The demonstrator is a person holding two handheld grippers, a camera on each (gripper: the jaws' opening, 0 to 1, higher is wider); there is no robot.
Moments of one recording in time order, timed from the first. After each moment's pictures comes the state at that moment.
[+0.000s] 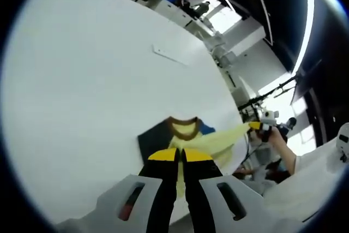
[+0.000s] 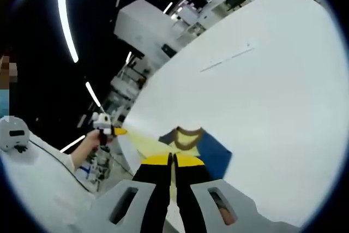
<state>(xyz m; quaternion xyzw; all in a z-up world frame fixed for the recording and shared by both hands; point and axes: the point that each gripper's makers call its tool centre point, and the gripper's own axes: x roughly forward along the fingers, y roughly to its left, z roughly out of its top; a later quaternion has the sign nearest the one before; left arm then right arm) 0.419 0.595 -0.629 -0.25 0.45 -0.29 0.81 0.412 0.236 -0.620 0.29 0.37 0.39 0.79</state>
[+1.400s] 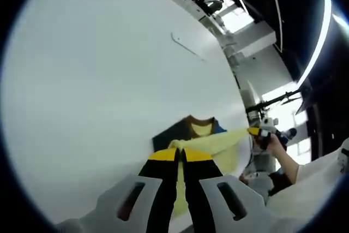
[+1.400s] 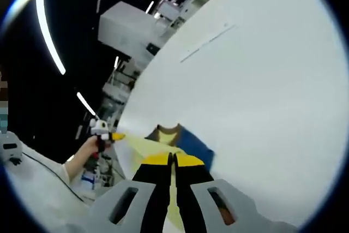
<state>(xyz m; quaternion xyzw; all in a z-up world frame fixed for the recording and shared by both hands) 0.443 0.597 -0.690 -0.28 0.49 -0.26 0.78 0.432 0.241 -0.684 0.32 0.42 0.35 0.77</state>
